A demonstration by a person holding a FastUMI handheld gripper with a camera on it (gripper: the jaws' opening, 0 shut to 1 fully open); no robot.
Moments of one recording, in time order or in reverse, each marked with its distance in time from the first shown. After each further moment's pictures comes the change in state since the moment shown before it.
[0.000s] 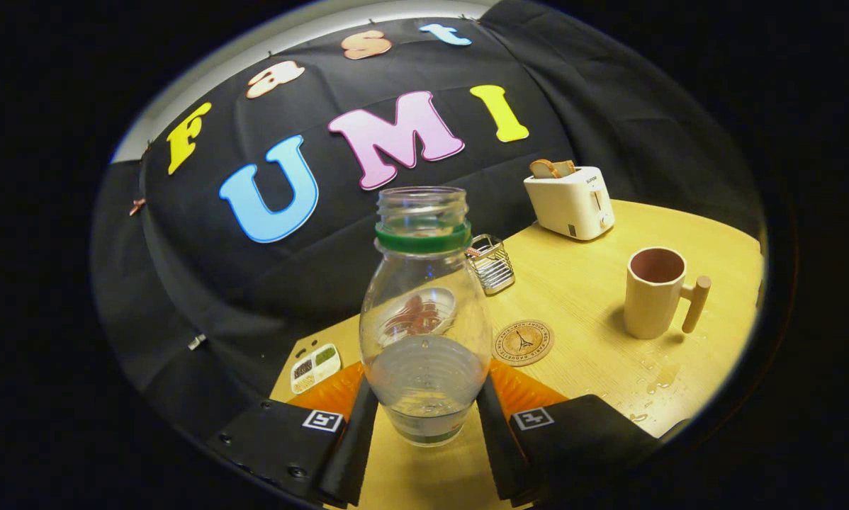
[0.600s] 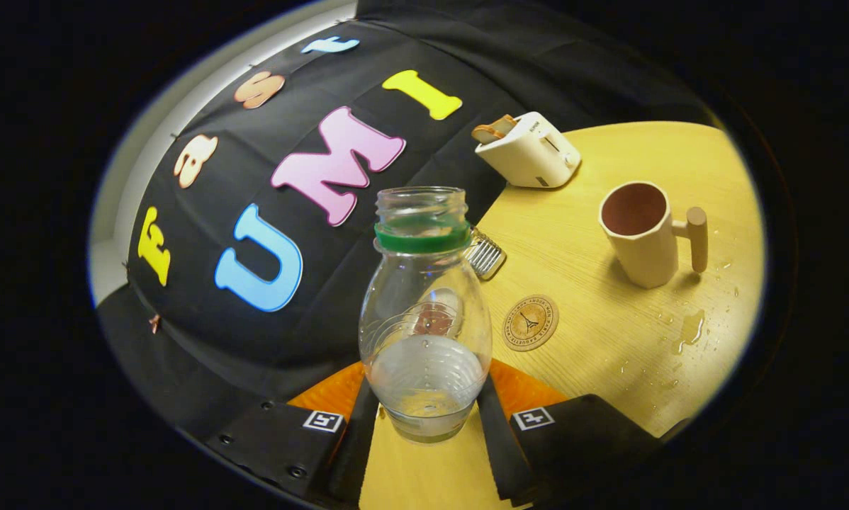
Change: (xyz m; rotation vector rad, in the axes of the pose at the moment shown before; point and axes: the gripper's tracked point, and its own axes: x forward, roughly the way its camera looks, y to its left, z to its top) arm -0.002 -0.051 0.036 0.469 0.071 0.049
